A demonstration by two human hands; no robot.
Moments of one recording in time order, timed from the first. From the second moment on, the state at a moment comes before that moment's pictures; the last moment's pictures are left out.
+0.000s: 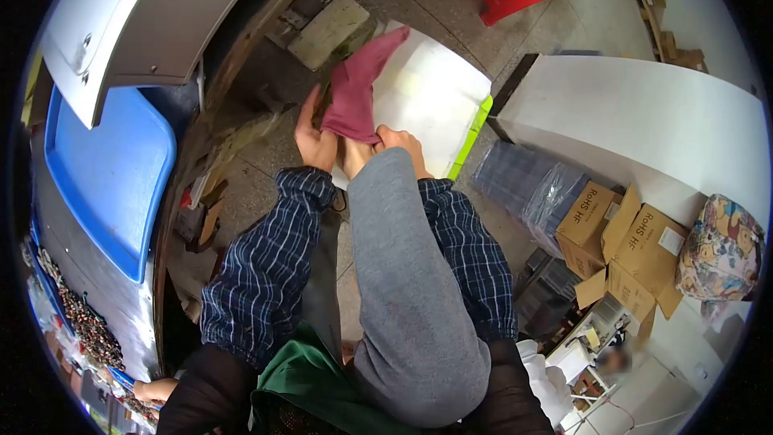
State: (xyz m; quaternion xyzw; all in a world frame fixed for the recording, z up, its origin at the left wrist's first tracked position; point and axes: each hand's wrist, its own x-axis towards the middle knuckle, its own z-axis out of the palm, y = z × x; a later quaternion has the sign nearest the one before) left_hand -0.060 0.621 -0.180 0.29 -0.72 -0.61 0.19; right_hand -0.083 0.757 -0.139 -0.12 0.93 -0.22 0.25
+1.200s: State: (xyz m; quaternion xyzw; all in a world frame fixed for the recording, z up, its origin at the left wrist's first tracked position) left_hand 0.000 0.633 -0.180 0.24 -0.92 -0.30 -0.03; right_hand -0.124 0.742 -0.065 -0.35 0.90 -0.13 0.21
